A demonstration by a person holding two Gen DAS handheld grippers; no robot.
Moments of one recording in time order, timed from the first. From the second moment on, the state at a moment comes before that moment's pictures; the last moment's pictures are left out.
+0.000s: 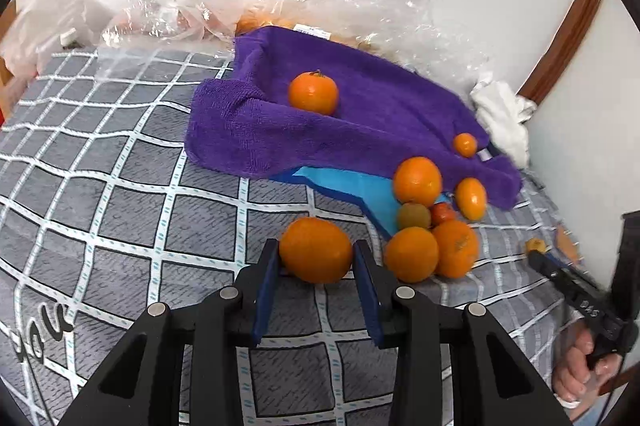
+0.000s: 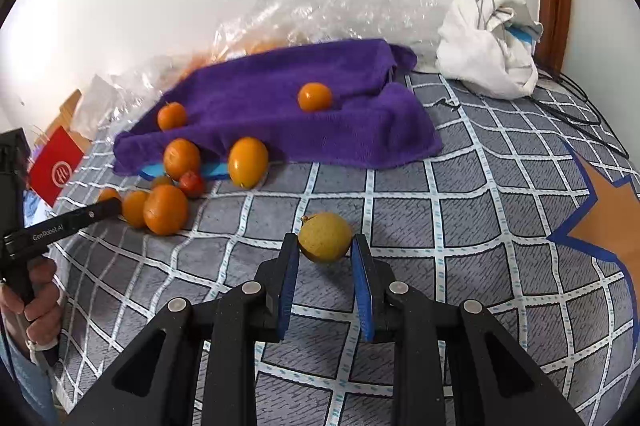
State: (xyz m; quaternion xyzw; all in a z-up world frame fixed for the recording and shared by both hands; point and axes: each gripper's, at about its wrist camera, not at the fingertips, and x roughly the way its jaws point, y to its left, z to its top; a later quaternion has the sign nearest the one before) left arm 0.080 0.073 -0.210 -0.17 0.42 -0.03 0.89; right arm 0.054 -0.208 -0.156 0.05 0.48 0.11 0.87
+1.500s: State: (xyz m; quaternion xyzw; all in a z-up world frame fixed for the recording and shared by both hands) left arm 0.167 0.063 -0.125 -0.15 0.36 -0.02 0.92; right arm 0.188 -0.196 -0.135 0.03 0.48 0.09 0.87
